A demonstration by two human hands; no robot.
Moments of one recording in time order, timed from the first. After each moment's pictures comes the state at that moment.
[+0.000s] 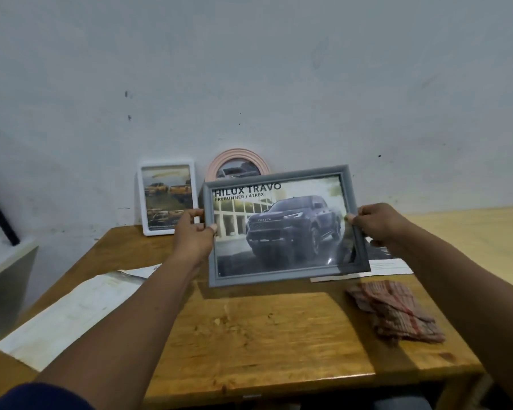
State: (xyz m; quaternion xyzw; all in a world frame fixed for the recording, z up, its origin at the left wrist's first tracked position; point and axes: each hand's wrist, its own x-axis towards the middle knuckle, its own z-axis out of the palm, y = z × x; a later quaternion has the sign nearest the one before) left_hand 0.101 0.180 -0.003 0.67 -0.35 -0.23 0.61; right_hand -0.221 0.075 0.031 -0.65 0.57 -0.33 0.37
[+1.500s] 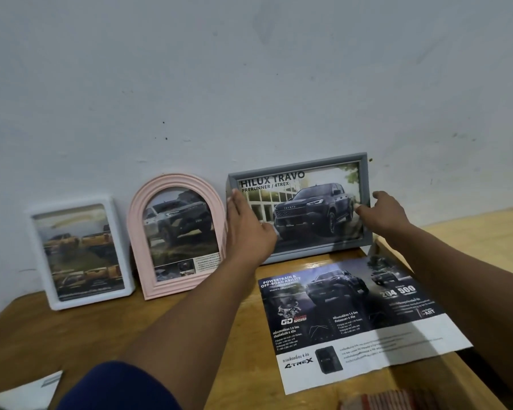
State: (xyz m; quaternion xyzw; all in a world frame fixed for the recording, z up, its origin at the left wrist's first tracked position) left_hand -0.010 -0.065 -0.004 0.74 -0.55 -0.08 0.39; right_hand -0.254 -0.174 -0.014 -0.61 0.64 -0.38 0.25
